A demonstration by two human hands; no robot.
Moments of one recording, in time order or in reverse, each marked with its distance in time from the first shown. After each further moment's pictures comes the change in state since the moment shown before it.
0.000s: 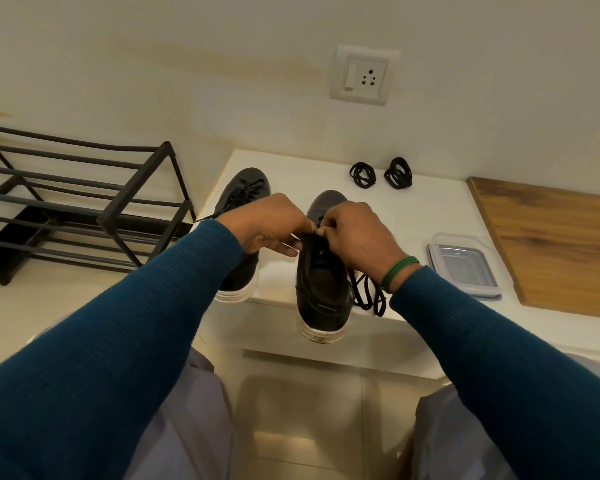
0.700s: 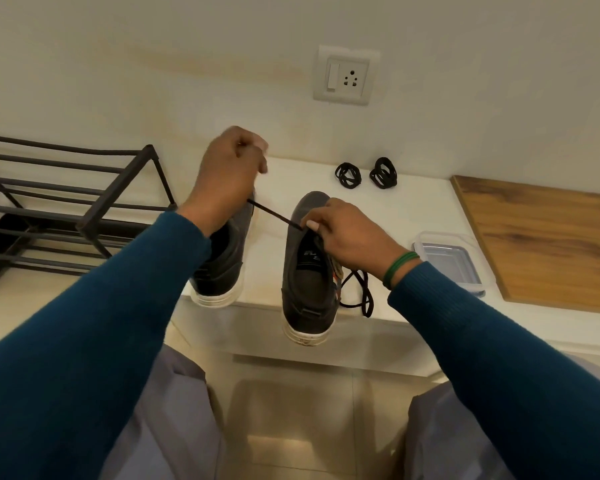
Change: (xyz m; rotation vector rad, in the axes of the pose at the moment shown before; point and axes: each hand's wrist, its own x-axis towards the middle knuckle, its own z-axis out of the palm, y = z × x) left_hand 0.004 0.015 -0.039 -0.172 0.551 0.544; right_hand -0.001 0.024 -0.009 0.024 -0.053 -0.192
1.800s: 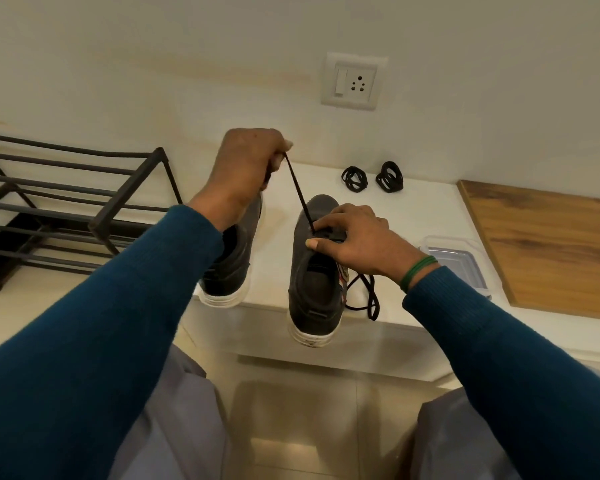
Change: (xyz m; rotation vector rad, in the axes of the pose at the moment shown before) left_hand -0.017 0.029 0.009 -0.237 -0.029 -0.072; right_hand -0.006 0.014 -0.001 -0.046 -0.058 0.065
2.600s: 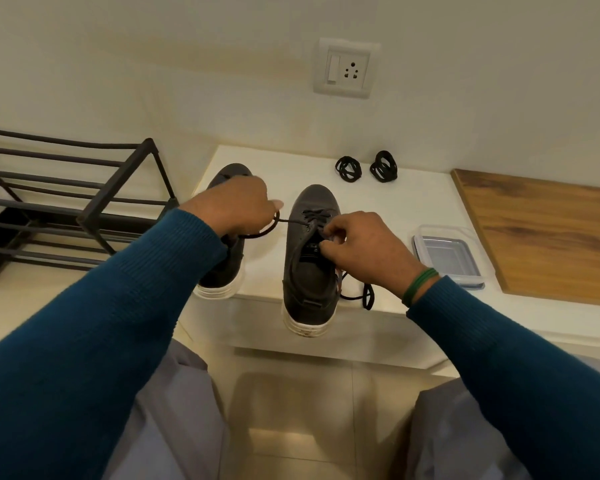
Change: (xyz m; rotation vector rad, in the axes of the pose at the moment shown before) left_hand -0.007 -0.018 -0.006 1.187 -0.460 -0.219; right_hand -0.028 -0.010 0.007 0.173 0.106 0.076
